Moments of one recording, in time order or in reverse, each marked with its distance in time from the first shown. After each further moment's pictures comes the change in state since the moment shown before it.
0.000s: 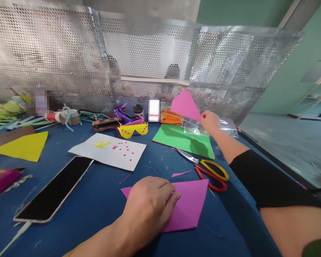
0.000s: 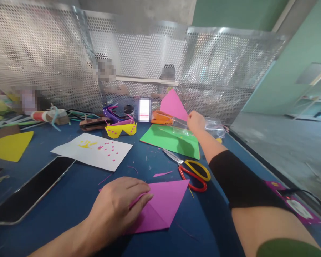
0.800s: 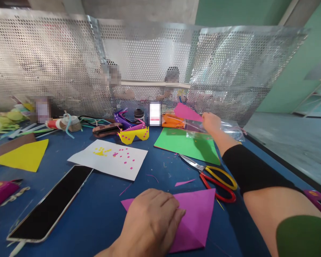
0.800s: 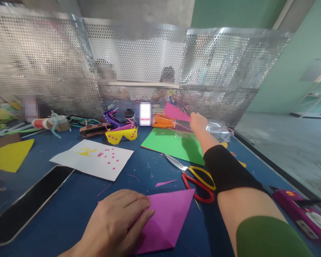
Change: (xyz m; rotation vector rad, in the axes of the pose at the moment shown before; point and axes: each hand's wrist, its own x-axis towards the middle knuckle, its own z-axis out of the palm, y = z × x) left_hand -0.003 0.000 -0.001 -0.001 0.020 0.004; right_hand 0.029 0.004 0.020 0.014 0.024 -0.021
